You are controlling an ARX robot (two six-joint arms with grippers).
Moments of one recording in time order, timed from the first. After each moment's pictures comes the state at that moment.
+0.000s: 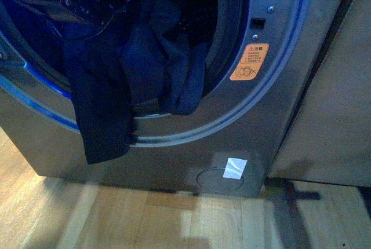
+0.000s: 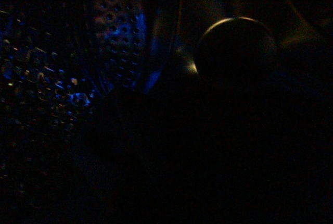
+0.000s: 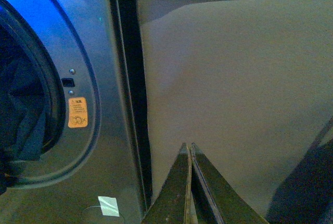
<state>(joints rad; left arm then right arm) -0.25 2.39 1.71 0.73 -0.50 0.02 0.00 0.02 0.02 0.00 0.00 0.00</state>
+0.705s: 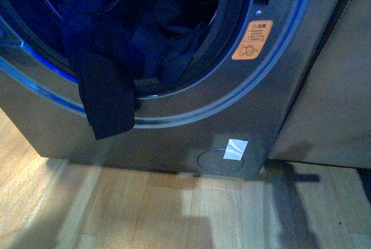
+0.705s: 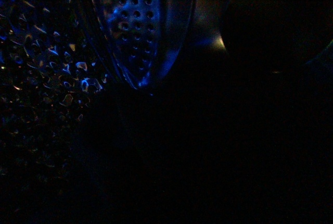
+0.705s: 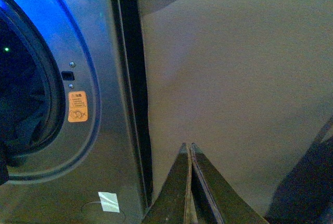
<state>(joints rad) -0.25 2.57 2.01 0.48 -0.55 0.03 0.00 0.00 0.01 0.00 0.00 0.00</state>
